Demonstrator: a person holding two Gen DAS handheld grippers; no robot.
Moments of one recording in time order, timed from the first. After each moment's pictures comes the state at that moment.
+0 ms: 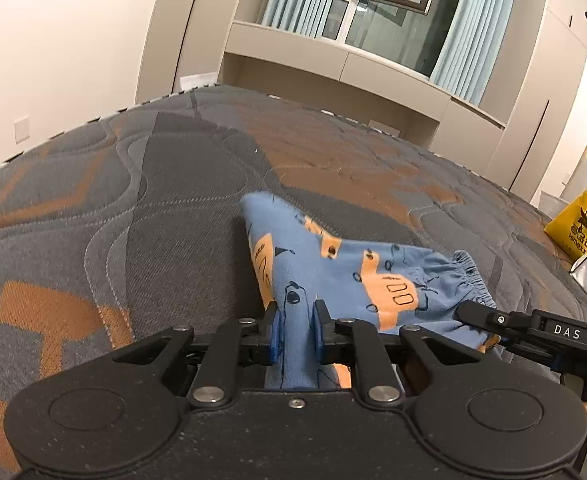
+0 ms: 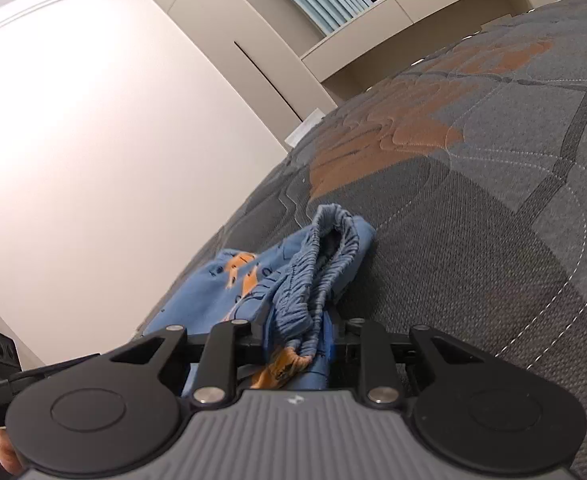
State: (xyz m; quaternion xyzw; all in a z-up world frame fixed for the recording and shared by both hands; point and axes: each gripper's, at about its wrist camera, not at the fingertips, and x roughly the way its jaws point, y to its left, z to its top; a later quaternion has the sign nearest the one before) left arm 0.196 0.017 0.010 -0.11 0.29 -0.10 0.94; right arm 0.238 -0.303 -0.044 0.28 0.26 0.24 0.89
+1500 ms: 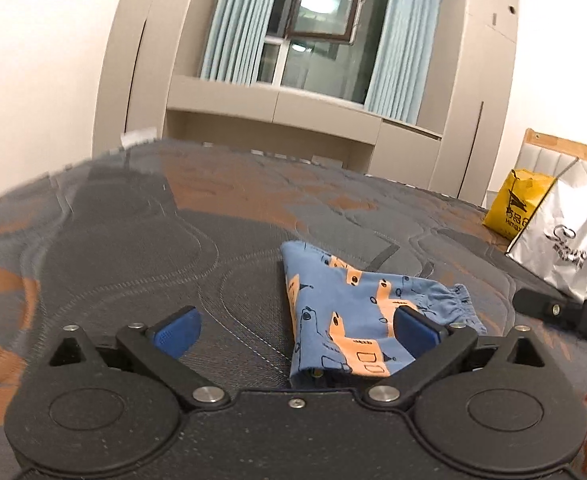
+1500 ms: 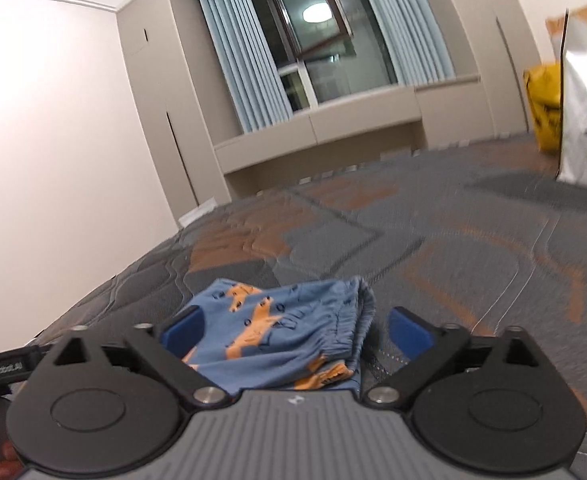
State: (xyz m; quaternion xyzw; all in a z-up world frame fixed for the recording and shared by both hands) left arm 0.070 -0.105 0.021 -0.05 0.20 -0.15 0.97; right arm 0.052 -0.388 0.007 0.15 0.15 0.03 0.98
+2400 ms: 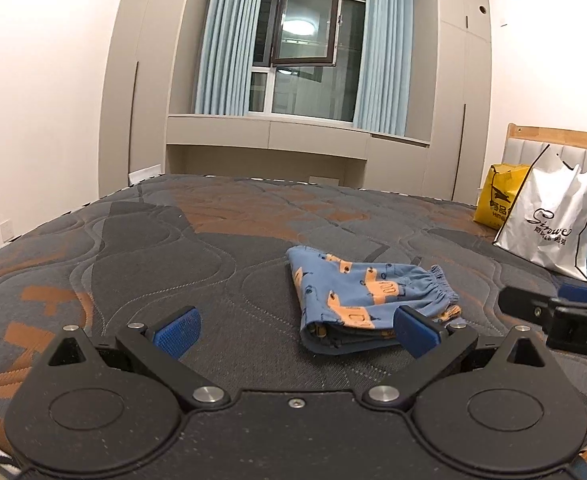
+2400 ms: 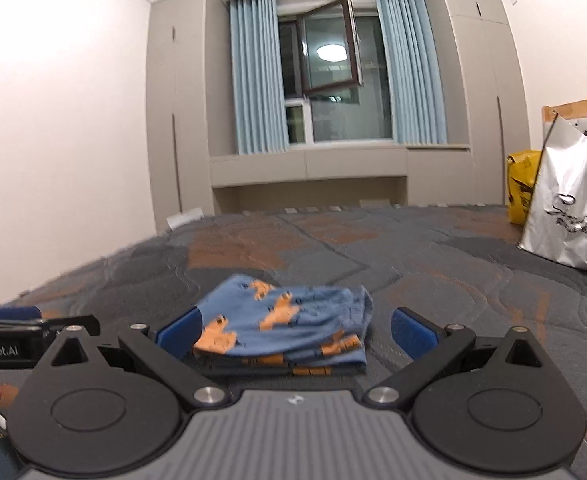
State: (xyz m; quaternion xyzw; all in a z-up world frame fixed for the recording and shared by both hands) left arm -0.019 -0.081 0.031 -0.02 0.17 -0.15 0.97; right arm -0.038 -0.313 0.024 0.05 0.12 -0.02 0.99
